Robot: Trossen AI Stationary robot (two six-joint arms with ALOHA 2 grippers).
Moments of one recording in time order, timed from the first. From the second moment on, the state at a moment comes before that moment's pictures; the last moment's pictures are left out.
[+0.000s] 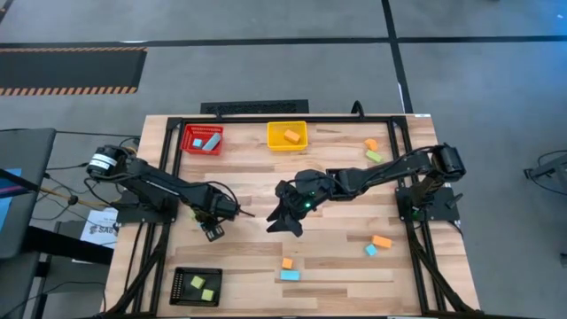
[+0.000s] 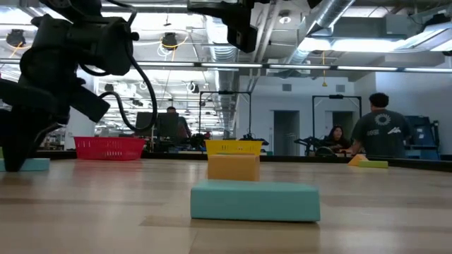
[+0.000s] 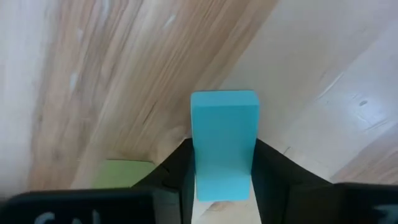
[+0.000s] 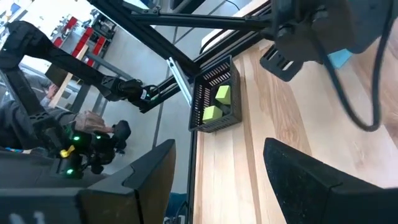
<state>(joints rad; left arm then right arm) -0.19 1.51 0.69 -0.86 0.11 -0.73 0.12 1.71 1.25 0.10 -0.34 0.70</state>
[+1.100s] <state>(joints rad) 1.00 1.36 1.02 -1.00 -0.13 -0.07 0.22 1.71 1.25 -0.01 -0.26 0.73</state>
